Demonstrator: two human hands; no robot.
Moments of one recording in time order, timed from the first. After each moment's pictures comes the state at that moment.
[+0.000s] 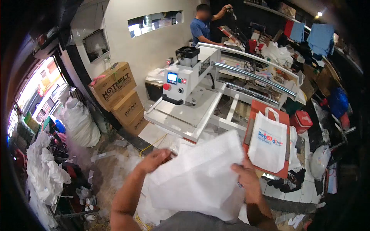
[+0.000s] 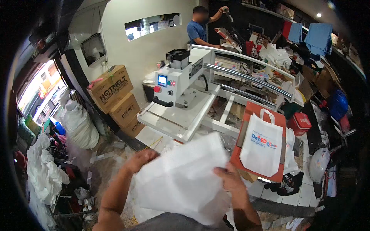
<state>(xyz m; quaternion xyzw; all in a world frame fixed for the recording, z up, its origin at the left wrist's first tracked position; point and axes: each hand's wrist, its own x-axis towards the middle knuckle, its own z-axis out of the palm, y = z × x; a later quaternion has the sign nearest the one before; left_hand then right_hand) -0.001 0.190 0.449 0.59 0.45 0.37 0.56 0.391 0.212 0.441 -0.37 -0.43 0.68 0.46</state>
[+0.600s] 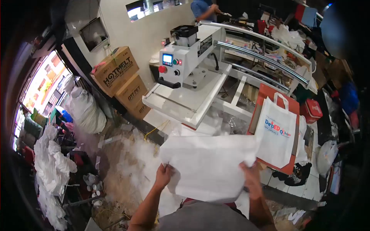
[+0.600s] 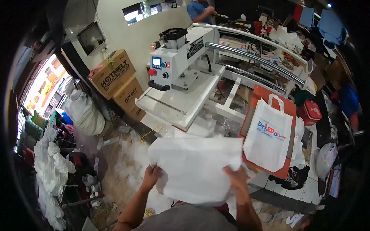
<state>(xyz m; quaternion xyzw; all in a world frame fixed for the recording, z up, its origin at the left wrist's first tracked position) 0.075 0.119 0.267 0.42 0.69 0.44 0.39 0.449 0.214 0.354 -0.49 -0.44 0.59 0.47</state>
